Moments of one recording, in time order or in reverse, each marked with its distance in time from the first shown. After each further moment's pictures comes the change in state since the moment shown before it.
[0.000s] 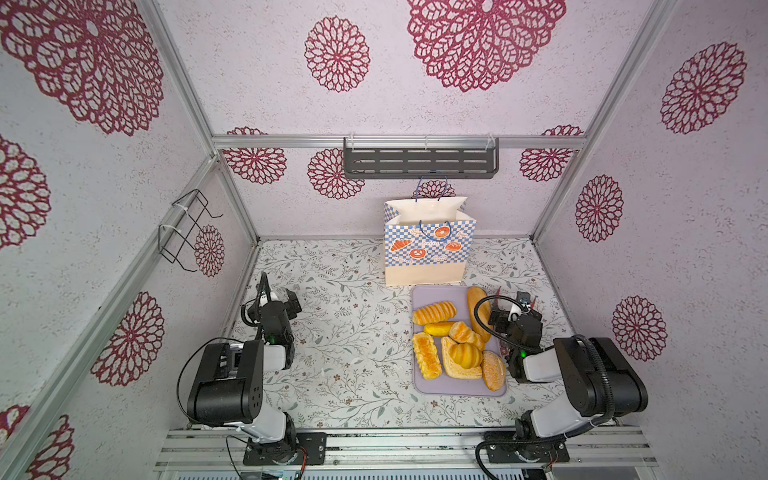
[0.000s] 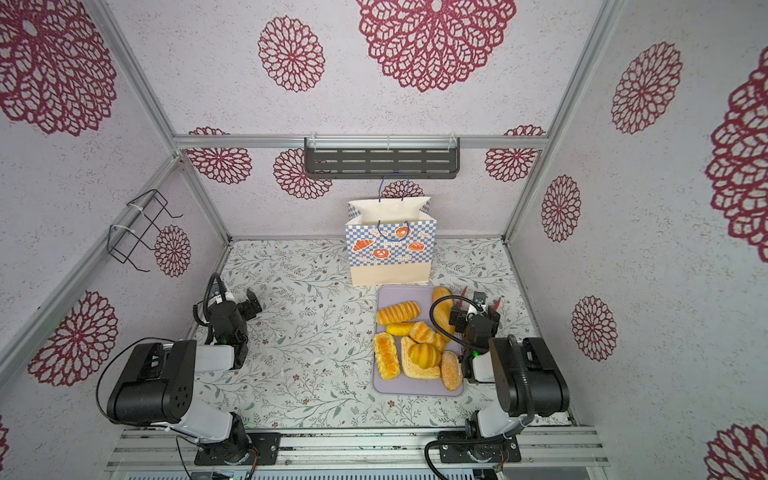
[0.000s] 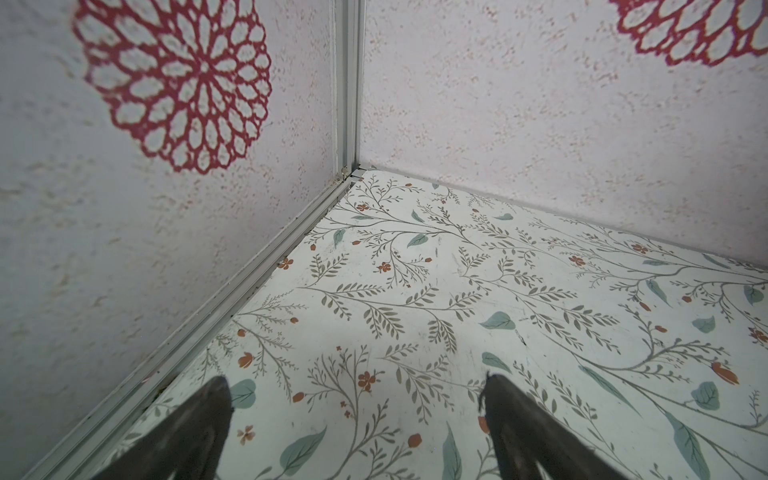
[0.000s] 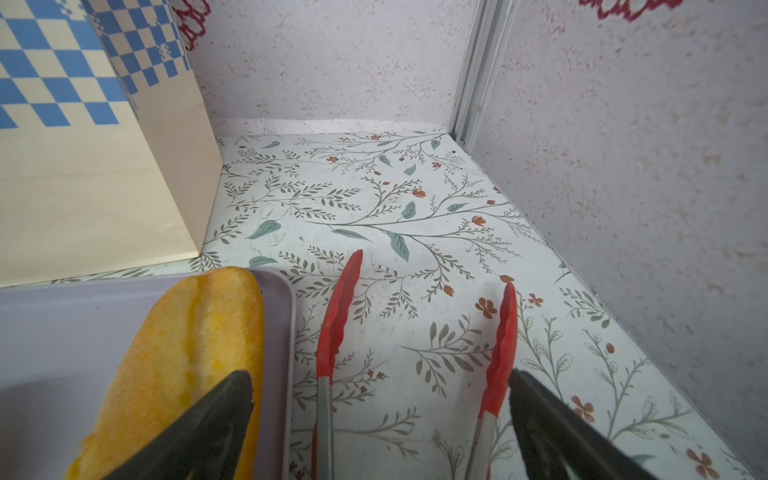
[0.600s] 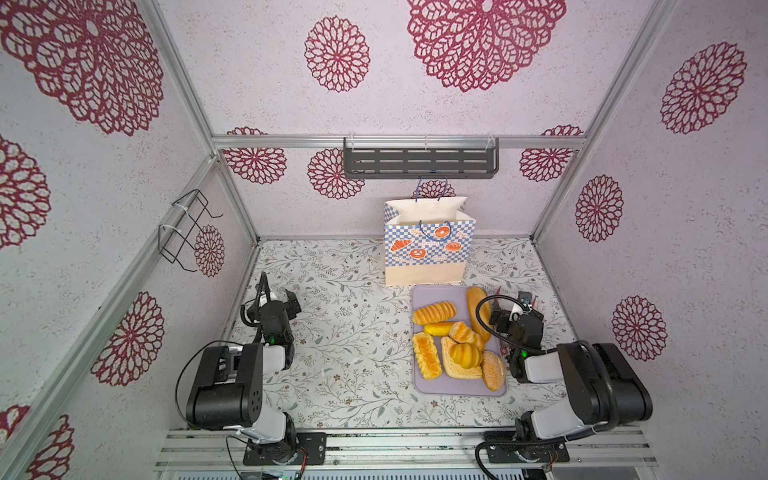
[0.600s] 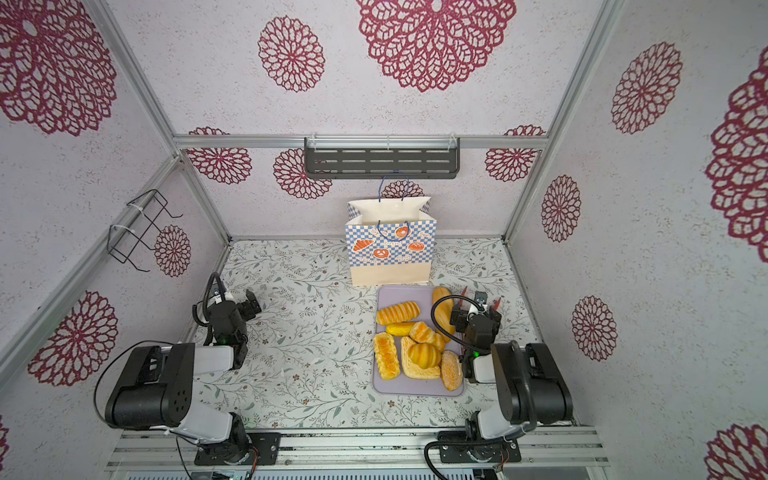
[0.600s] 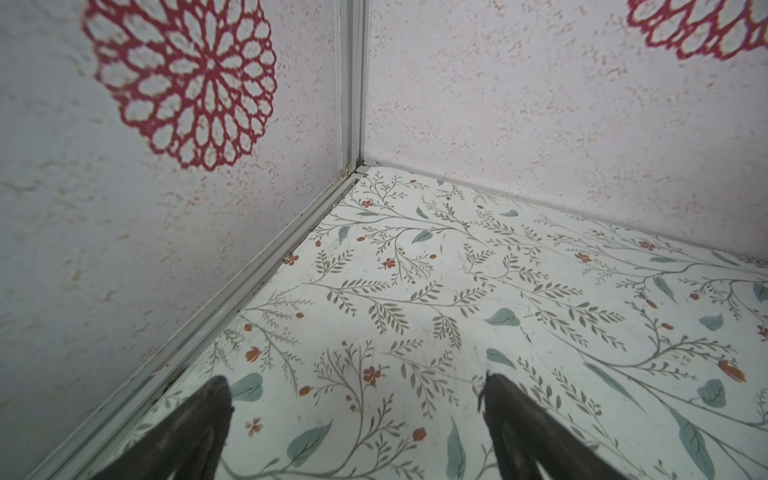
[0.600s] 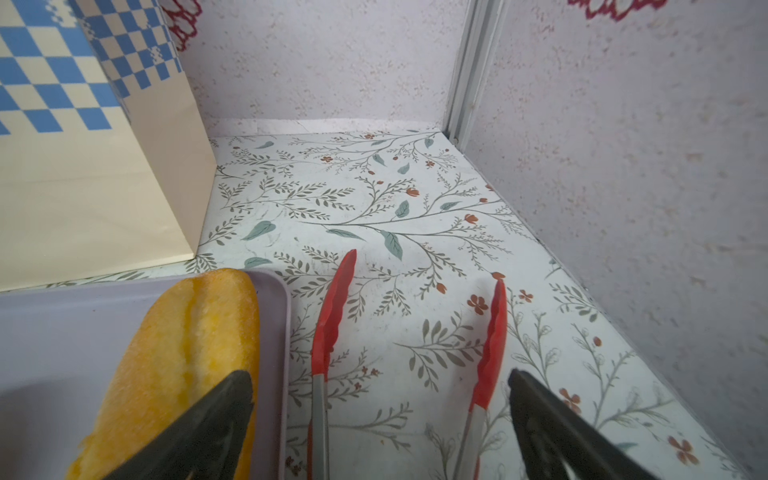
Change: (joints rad) left arm -0.003 -0.077 0.014 -0.122 -0.027 -0.005; right arm 0.000 -0.117 0.010 -0.129 0.037 0.017
